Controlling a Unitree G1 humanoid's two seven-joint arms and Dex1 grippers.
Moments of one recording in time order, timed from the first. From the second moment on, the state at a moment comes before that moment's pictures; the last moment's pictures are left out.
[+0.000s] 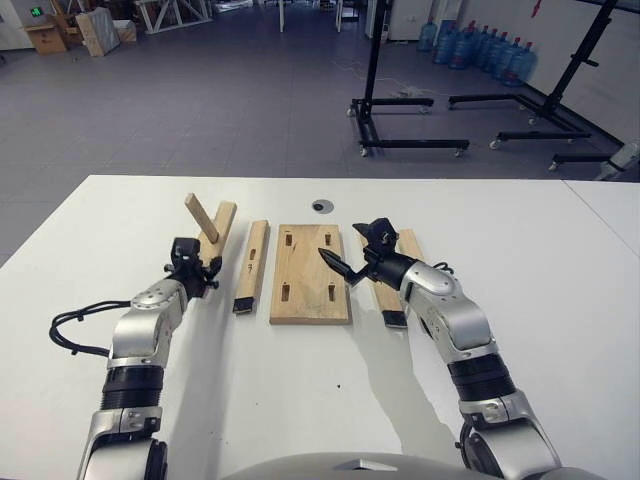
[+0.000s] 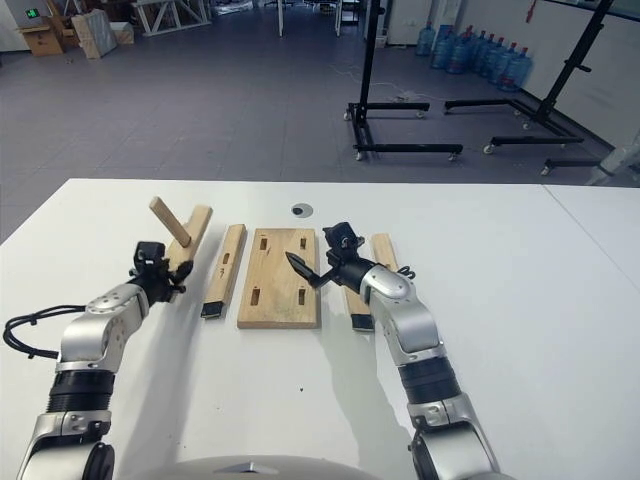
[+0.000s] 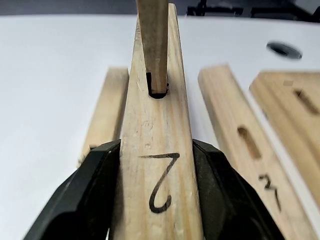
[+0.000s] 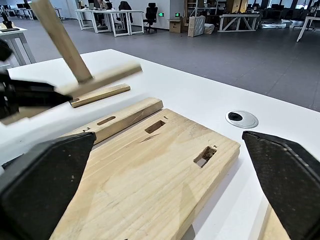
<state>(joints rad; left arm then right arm) -0.29 0.35 0.18 0.02 -0.22 0.64 -0.23 -0.34 -0.21 0.11 0.02 0.21 0.41 0.52</state>
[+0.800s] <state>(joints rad) -0.43 0.29 0.24 -0.27 -1.19 1.02 -0.59 -0.78 -0.32 -0.47 0.16 1.42 1.26 0.55</state>
